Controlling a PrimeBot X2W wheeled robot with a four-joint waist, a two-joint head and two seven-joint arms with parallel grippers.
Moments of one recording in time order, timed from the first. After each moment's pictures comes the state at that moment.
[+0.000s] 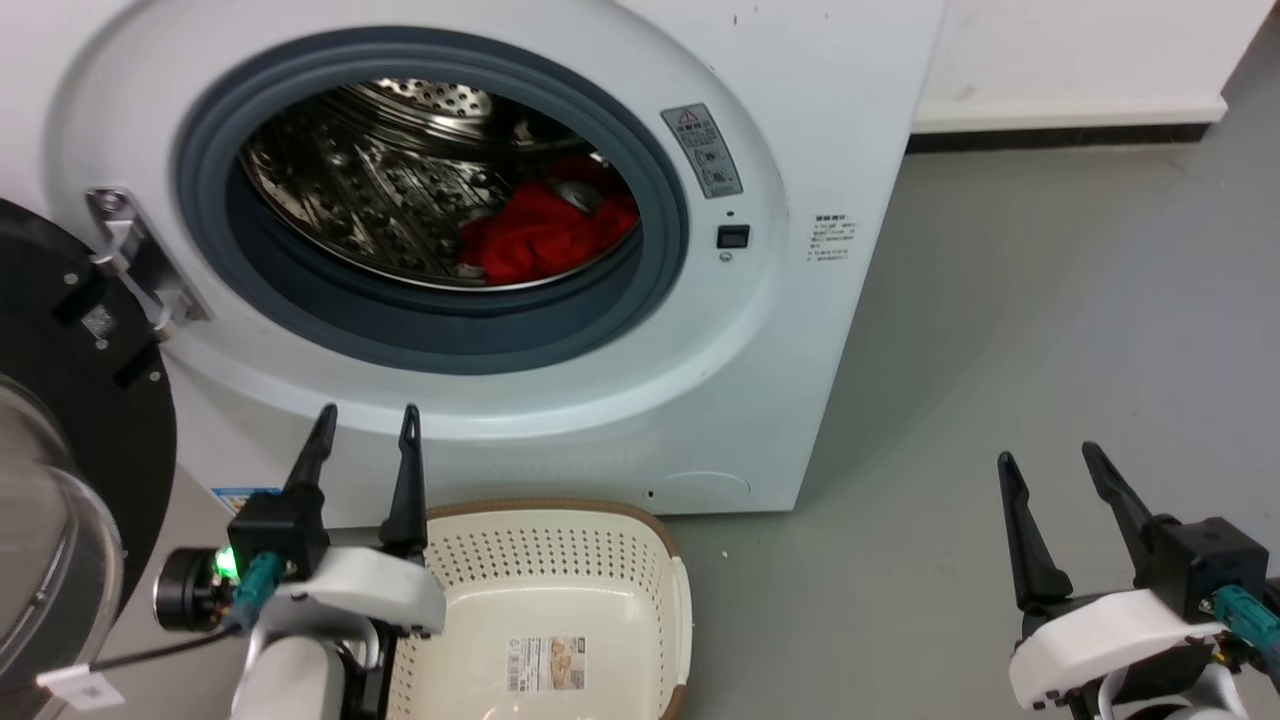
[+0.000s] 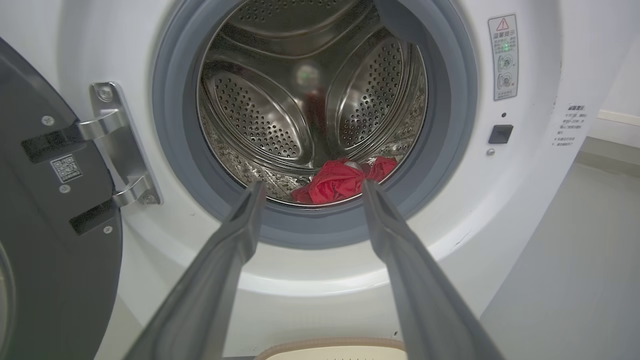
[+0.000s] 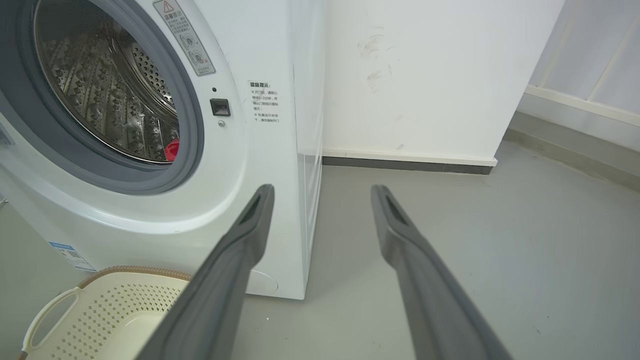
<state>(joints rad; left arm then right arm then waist) -0.18 0.12 -0.04 0.26 -0.13 -0.02 -0.26 0.04 -0.05 -0.03 -0.08 0.03 0.13 0.00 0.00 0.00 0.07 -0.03</state>
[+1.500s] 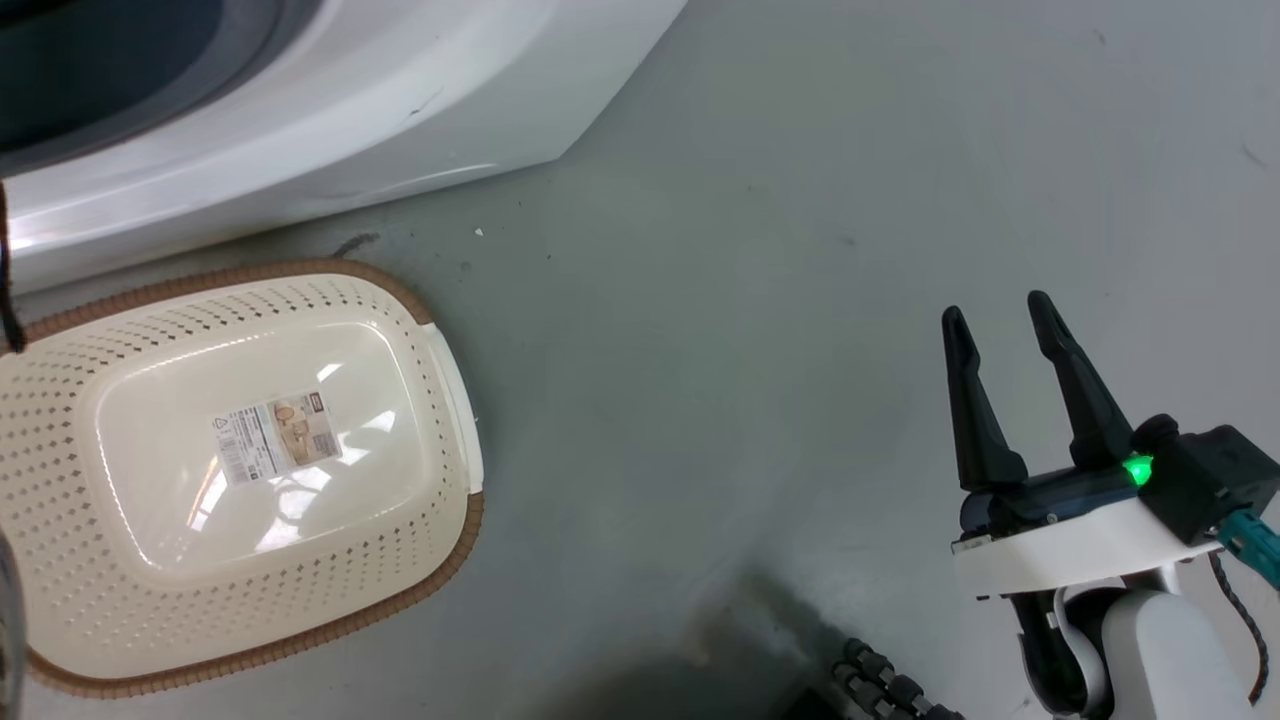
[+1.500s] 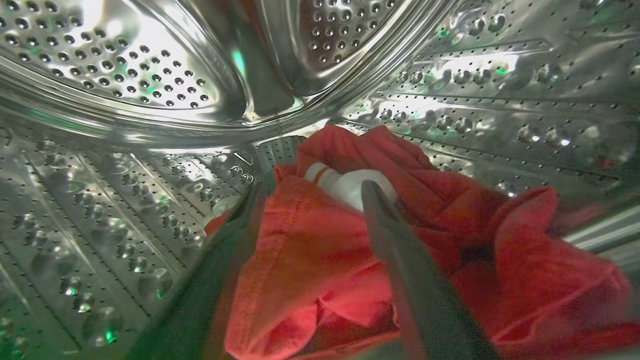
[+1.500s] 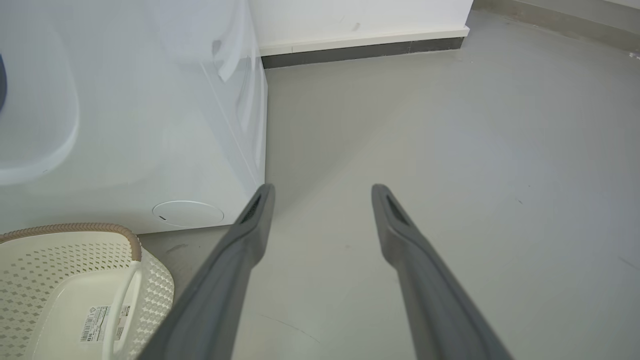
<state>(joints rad) -1.26 0.47 -0.06 0.69 -0.18 -0.11 0.21 -0.17 -0.05 0.09 -0.04 0.21 0.13 -0.19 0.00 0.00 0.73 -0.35</state>
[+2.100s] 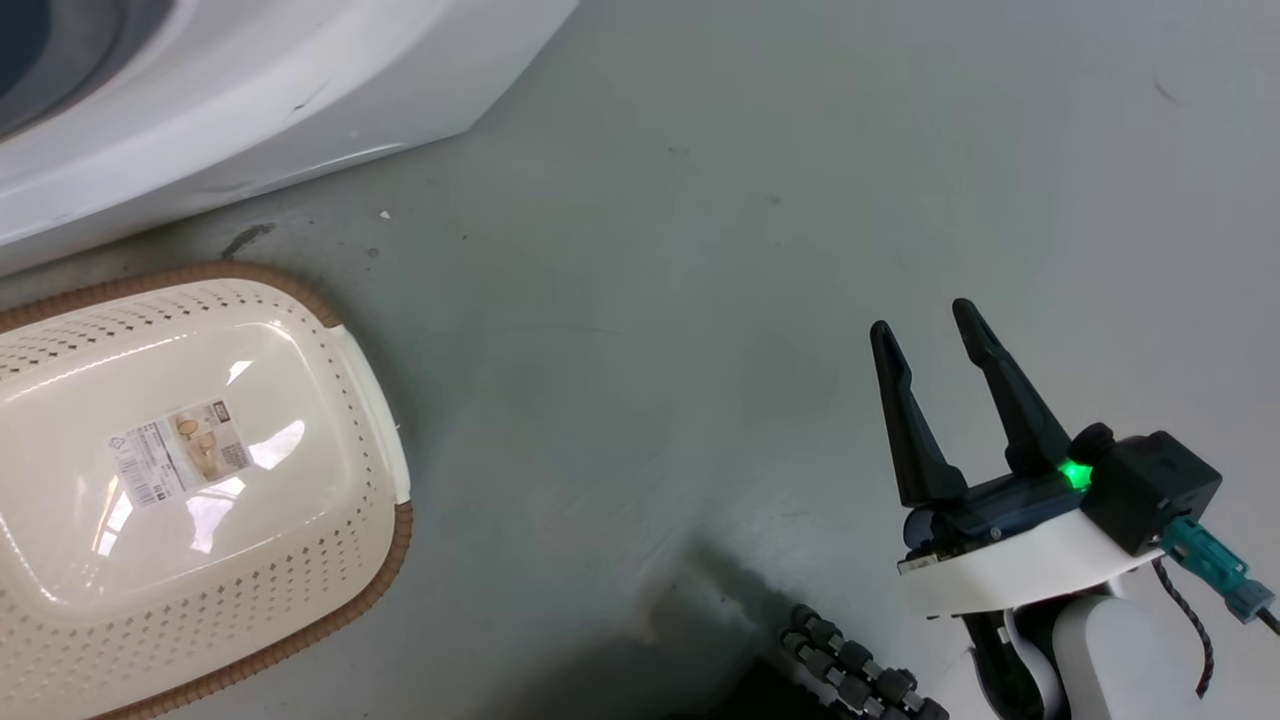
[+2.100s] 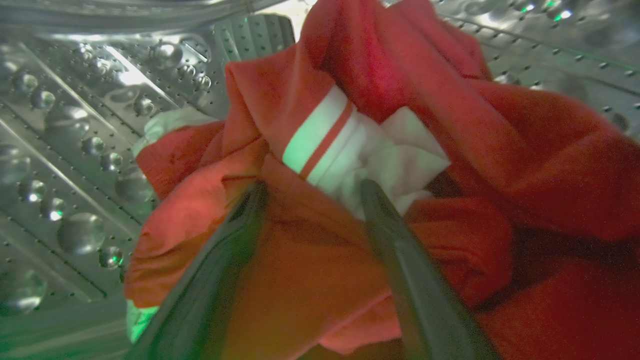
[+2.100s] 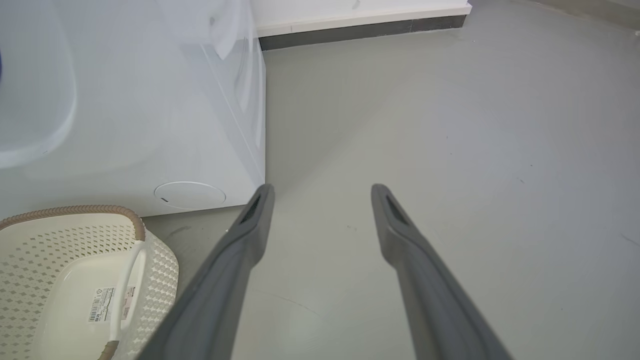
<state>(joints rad) -1.46 0.56 -0.13 0.90 -0.21 -0.12 0.52 -0.18 -0.05 0.20 -0.04 0.25 0.13 -0.20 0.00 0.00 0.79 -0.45</state>
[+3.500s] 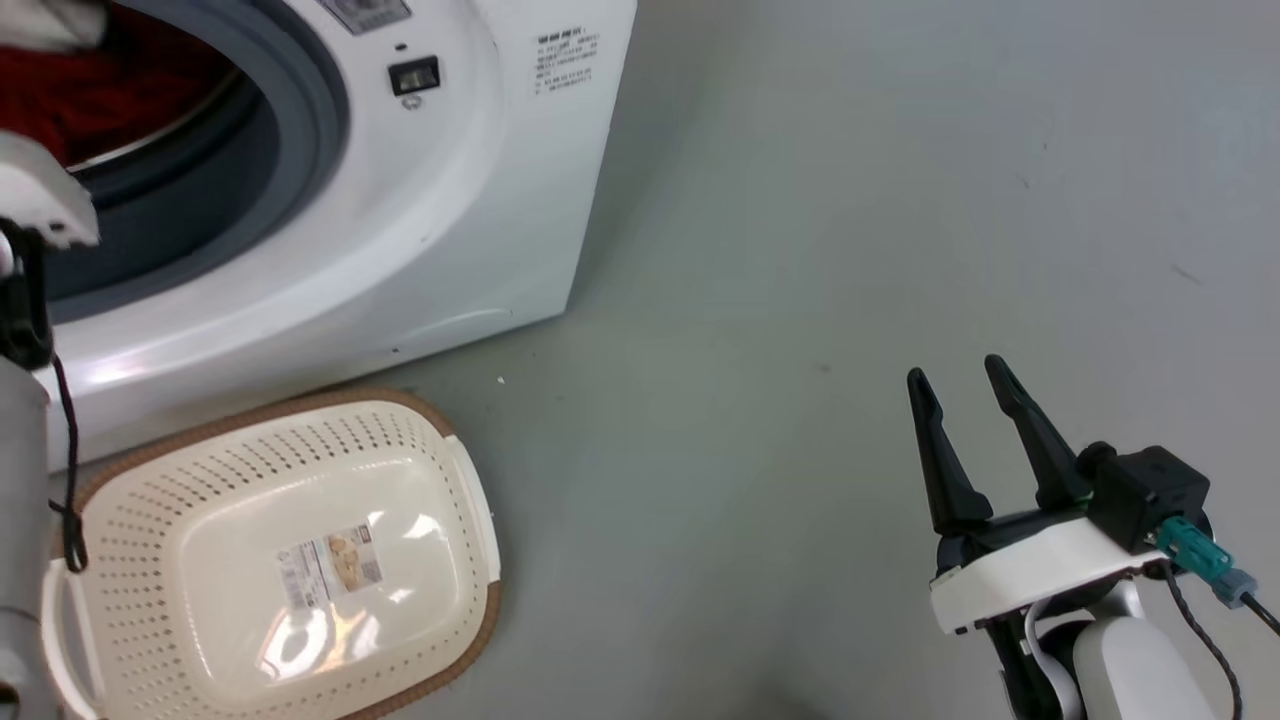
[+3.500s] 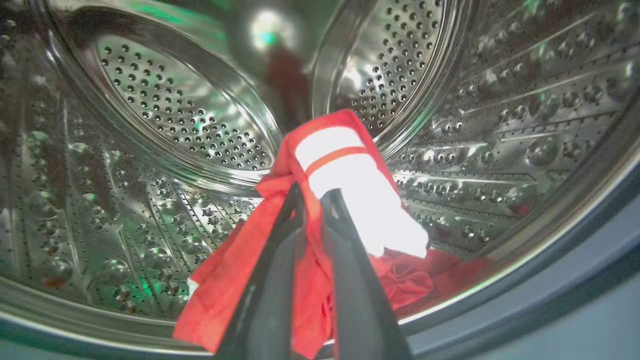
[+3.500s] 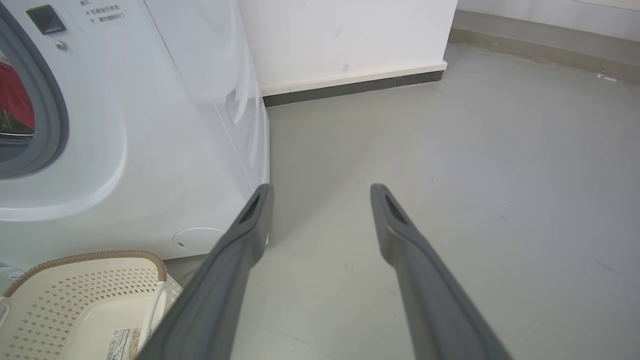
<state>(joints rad) -0.97 0.50 -0.06 0.86 -0.29 -0.02 -0.26 -0.15 -0.05 0.11 0.08 0.21 0.13 -0.15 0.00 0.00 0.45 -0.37</state>
